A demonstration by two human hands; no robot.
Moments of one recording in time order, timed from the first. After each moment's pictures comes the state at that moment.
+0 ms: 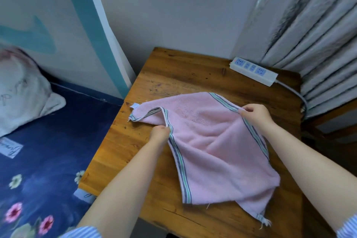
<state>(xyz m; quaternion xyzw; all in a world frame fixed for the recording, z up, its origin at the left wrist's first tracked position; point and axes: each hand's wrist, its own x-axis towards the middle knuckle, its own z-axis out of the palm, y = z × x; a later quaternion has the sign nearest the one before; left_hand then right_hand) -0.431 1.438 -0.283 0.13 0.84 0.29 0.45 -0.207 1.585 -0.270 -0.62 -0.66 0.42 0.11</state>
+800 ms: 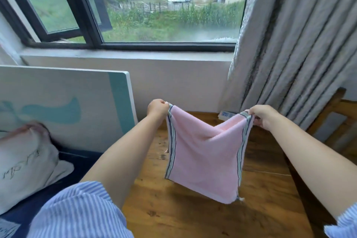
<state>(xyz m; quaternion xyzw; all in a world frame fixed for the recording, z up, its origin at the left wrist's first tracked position) -0.507 1.483 -0.070 0.41 0.80 0.36 0.24 -0.235 1.554 -0.080 -0.68 -0.43 0.51 0.31</state>
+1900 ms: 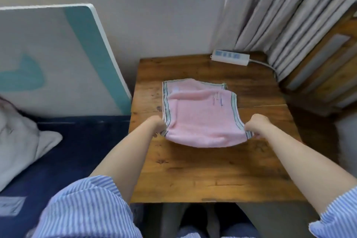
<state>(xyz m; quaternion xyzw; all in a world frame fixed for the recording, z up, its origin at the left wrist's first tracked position) -0.534 1.414 -0.225 0.44 0.77 -0.17 0.42 -0.248 1.436 -0.232 -0.79 -0.51 0.31 -0.13</state>
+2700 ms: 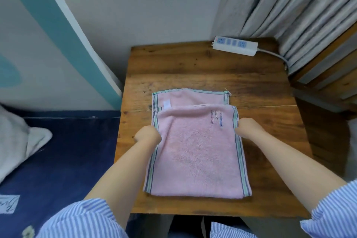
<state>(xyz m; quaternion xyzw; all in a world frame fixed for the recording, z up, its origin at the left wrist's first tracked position) -0.524 1.425 -0.288 0.45 0.82 -0.23 0.28 -0.247 1.477 -0.300 -0.72 -0.58 0.33 -0.20</state>
